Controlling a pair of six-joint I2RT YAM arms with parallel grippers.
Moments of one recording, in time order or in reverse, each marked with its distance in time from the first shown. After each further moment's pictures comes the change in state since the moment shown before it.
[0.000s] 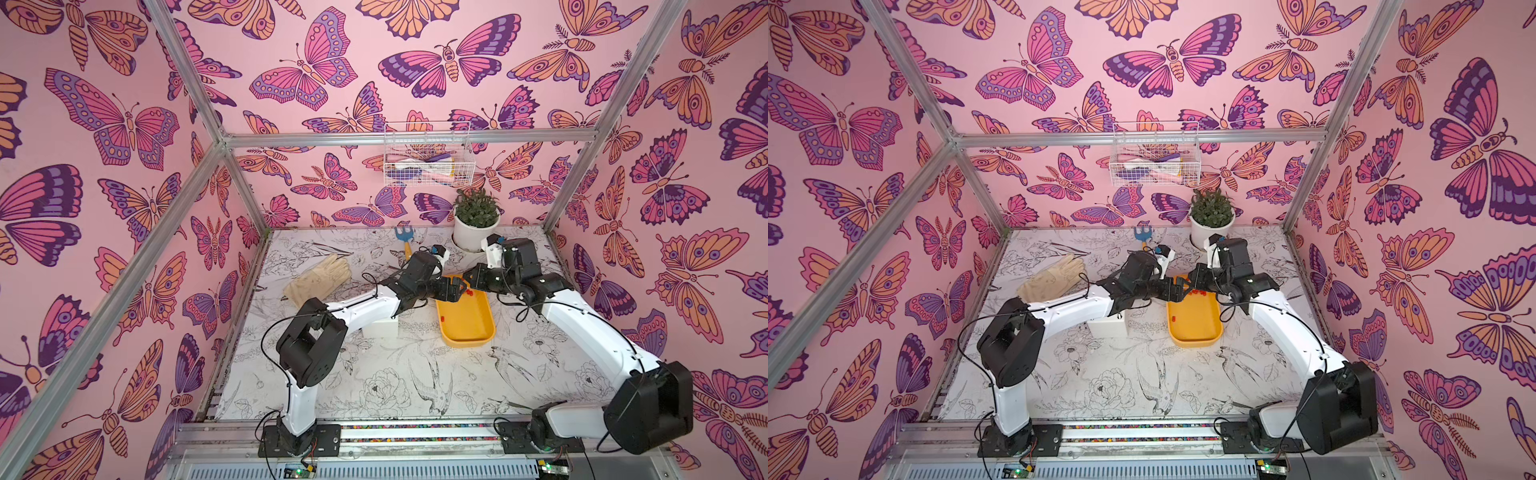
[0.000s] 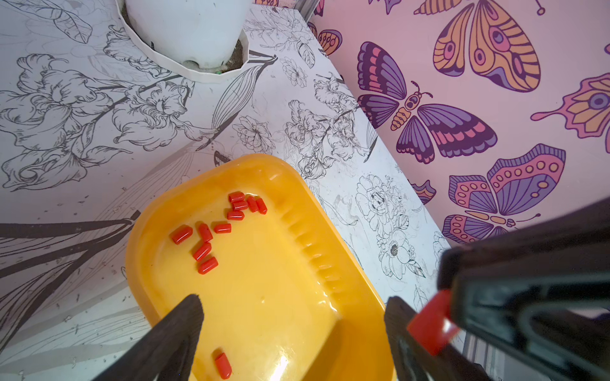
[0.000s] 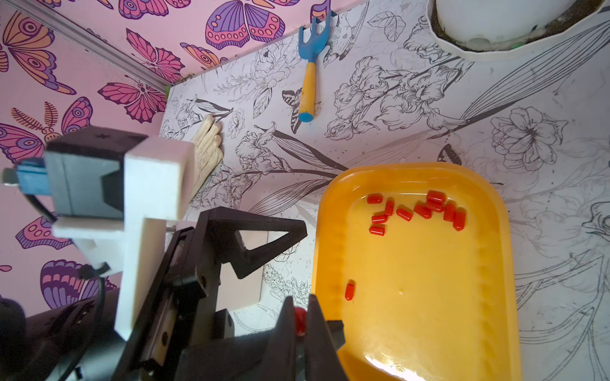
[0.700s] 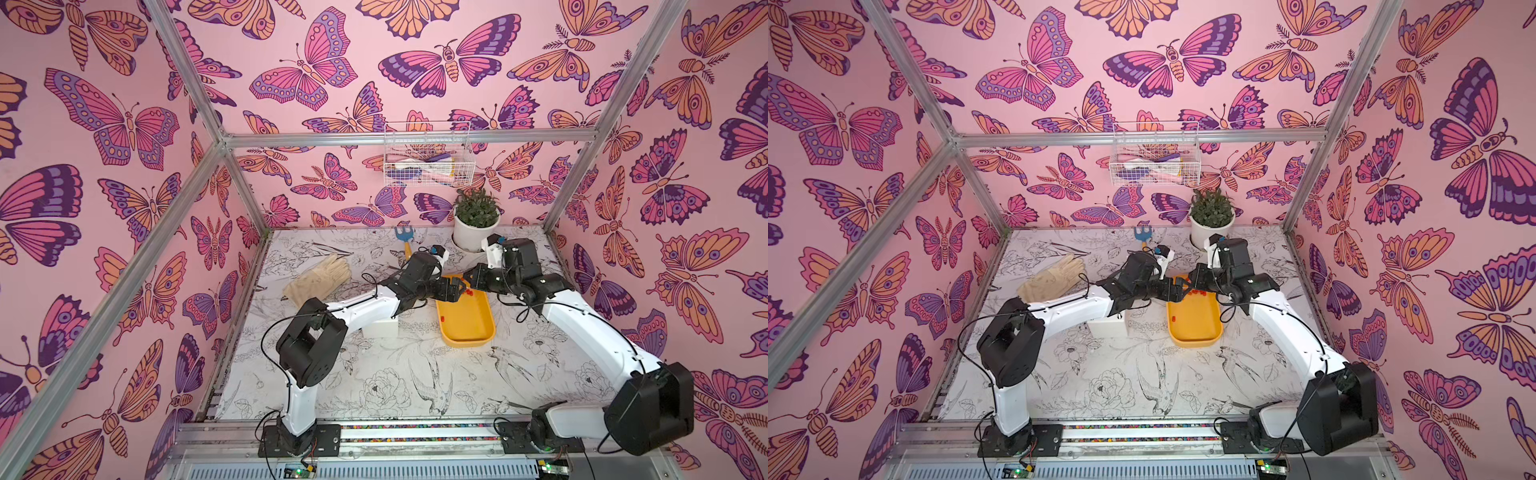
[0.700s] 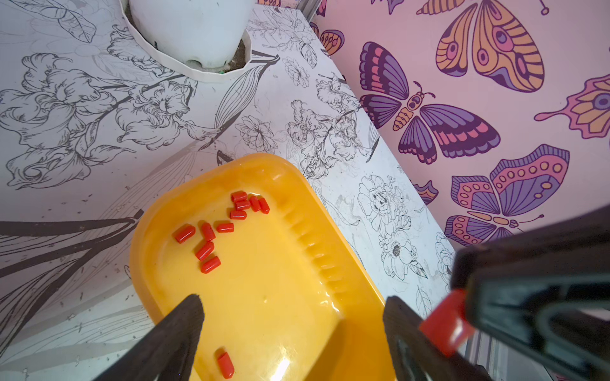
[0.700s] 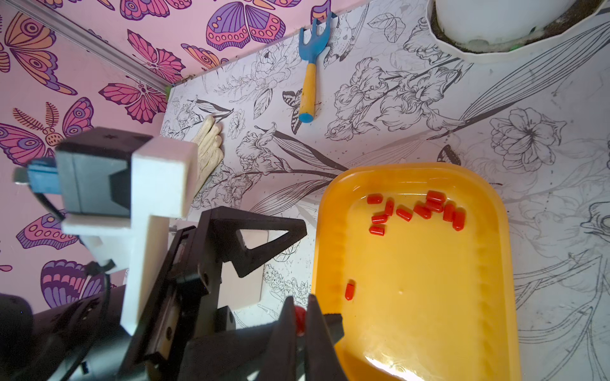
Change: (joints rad) left arm 0.001 0.000 -0.015 0.007 -0.004 0.000; right arm 0.000 -0.005 -0.002 0.000 0.001 0.000
